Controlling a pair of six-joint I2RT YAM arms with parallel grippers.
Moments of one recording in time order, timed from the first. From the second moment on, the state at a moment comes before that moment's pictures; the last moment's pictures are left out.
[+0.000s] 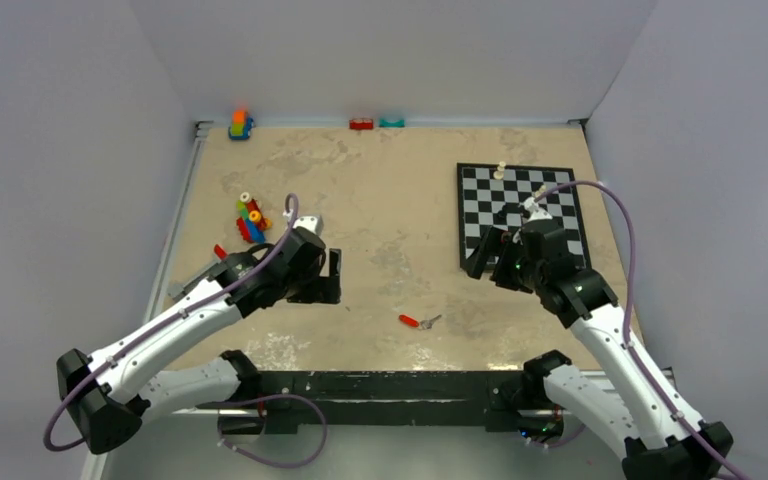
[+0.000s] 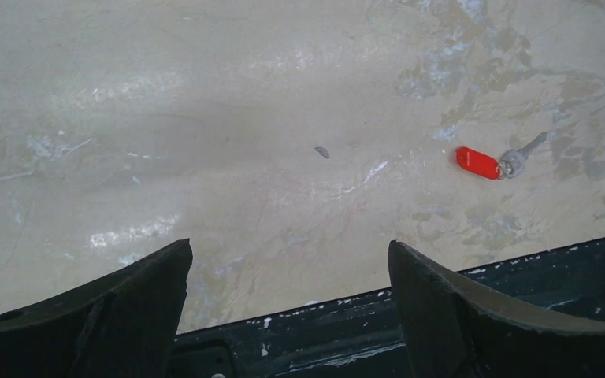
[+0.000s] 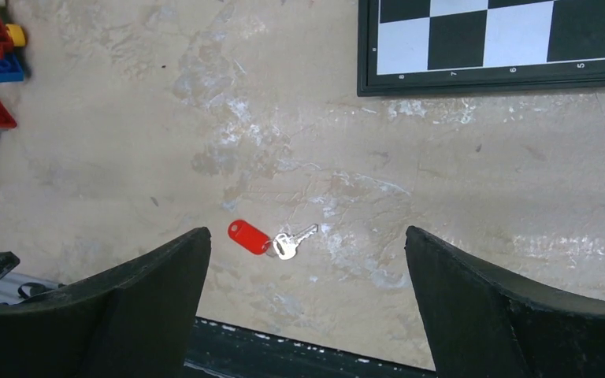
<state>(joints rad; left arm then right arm) -0.79 1.00 0.93 -0.95 -0.25 -0.68 0.38 0.79 0.81 -0.75 -0.01 0.63</state>
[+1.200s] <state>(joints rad) -0.90 1.26 0.59 -0.09 0.12 -0.84 0.40 0.79 0.58 -0.52 -0.15 0.73</state>
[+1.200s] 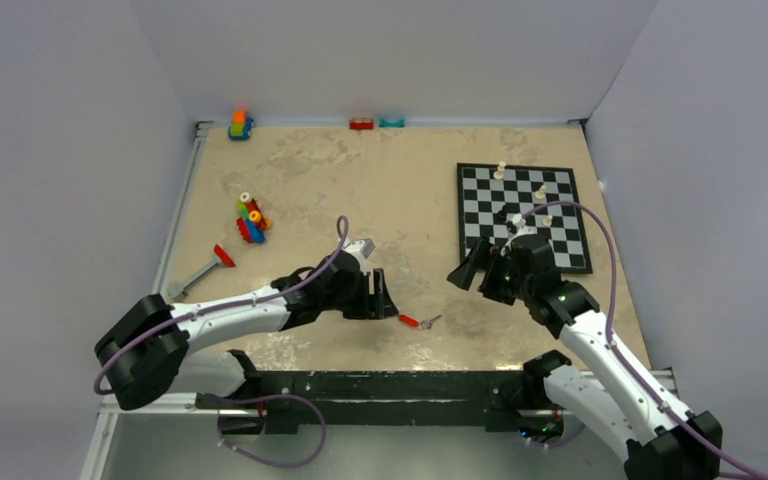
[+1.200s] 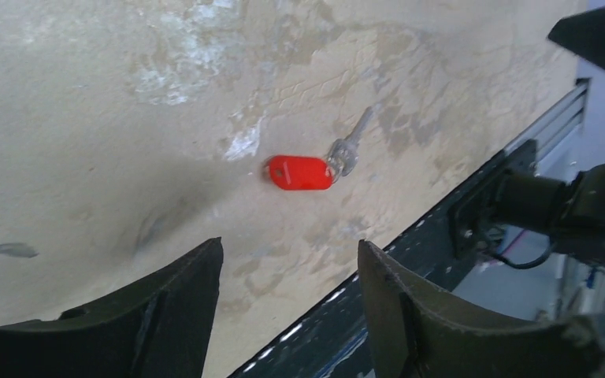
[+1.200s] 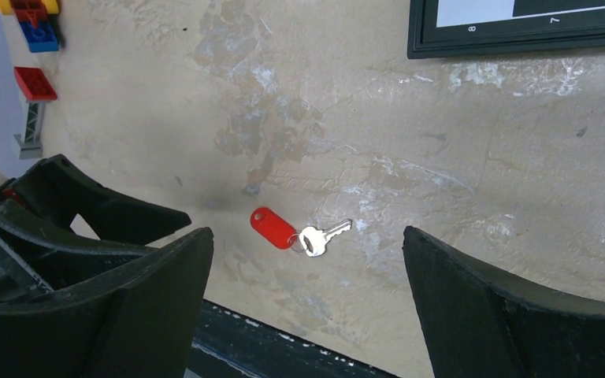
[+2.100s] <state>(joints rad) -0.91 1.61 0.56 0.31 0.27 -1.25 0.40 0.81 0.56 -0.49 -0.15 0.74</state>
